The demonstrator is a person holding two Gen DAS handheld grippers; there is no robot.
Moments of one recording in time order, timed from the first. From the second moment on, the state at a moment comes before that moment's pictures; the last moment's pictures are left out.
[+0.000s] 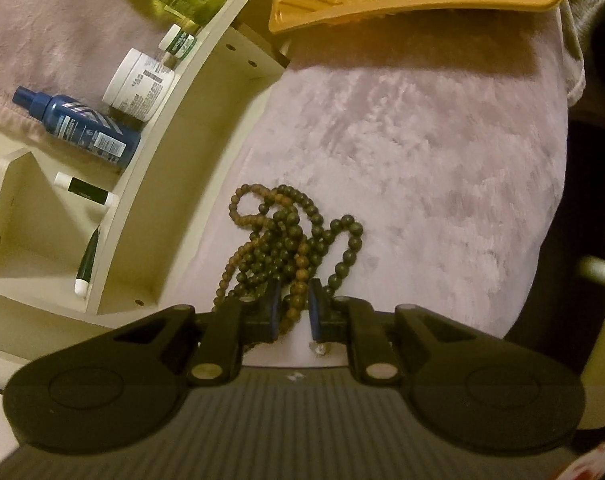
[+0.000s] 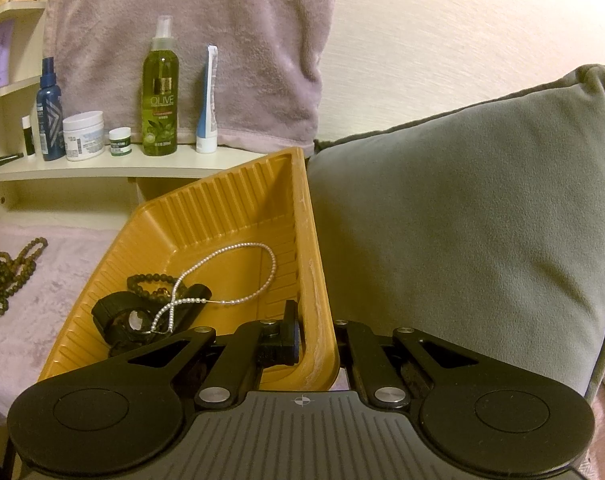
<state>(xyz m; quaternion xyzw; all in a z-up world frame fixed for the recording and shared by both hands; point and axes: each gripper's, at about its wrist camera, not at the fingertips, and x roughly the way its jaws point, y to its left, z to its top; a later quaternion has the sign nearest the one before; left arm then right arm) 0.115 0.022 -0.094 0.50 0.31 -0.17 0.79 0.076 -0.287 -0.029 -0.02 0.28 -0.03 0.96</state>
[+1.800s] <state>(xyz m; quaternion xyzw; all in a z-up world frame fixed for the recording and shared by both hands) 0.171 -0.058 0.154 0.11 0.15 -0.28 0.94 0.072 -0.284 -0.025 -0.01 0.27 -0.02 0.96</state>
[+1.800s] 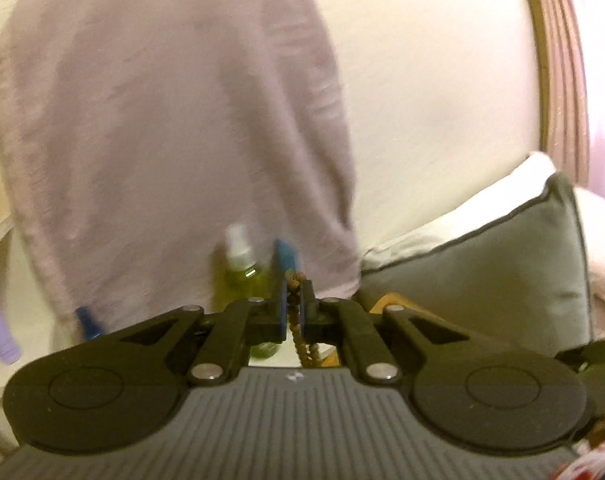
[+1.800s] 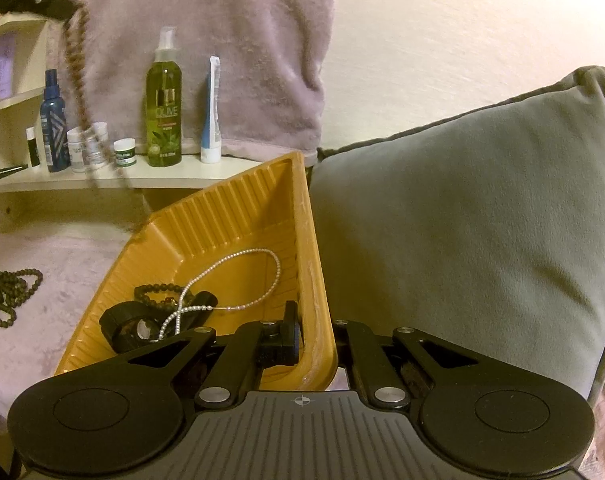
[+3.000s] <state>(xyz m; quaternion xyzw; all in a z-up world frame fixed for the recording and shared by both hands) 0.181 -0.107 0.032 0.08 0.31 -0.27 0.91 0.075 -0.289 -0.028 0.00 0.27 -0.02 0.96</state>
